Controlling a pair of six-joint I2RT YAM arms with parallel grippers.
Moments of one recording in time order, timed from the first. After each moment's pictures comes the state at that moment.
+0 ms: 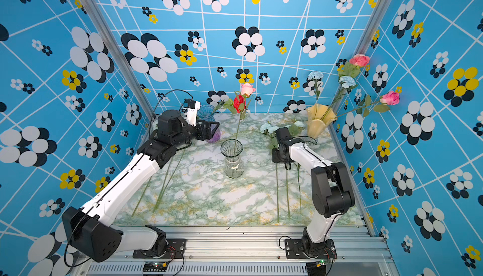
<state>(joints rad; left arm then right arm) -0.41 1.36 1.35 -0.33 0.20 -0.28 0.27 1.69 1.18 -0.60 0.09 0.22</state>
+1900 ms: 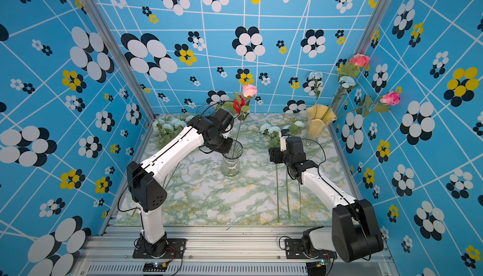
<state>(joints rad) -0.63 1.92 1.96 -1.23 -0.02 -0.27 0.27 1.34 0.82 -0.08 -0.04 0.15</state>
